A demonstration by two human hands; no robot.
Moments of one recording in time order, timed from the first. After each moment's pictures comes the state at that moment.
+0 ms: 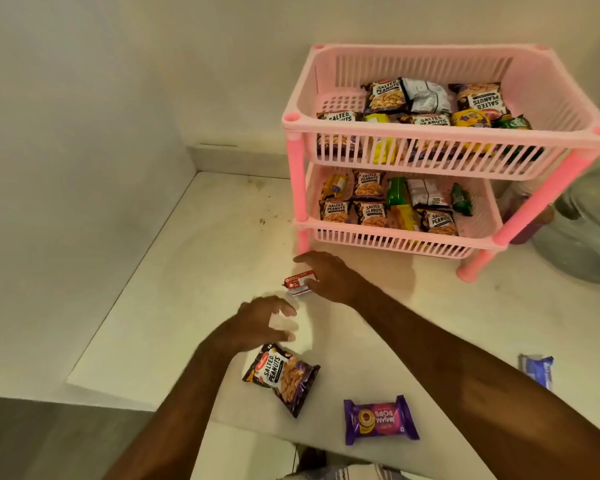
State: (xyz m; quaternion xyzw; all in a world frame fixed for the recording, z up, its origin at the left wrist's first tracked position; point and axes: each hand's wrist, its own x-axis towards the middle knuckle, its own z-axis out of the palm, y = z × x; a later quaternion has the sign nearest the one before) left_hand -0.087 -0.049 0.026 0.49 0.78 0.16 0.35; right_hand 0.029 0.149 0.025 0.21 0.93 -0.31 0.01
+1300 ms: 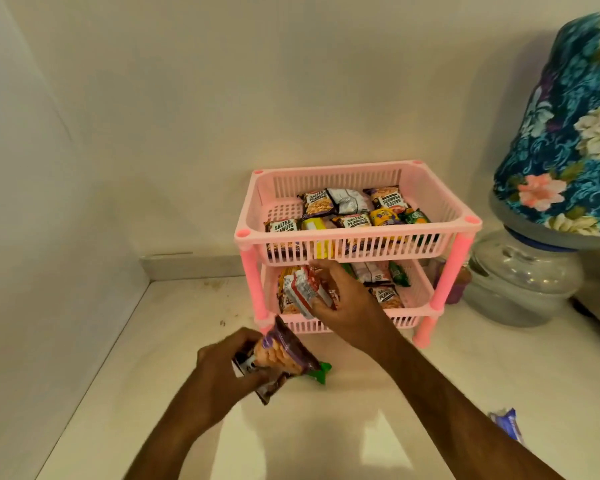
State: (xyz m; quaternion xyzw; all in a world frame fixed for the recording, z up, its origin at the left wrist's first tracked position) left_hand -0.087 -0.017 0.156 0.56 0.72 0.35 0.22; right_hand 0.102 0.170 0.178 0.28 0.83 -0.38 -0.30
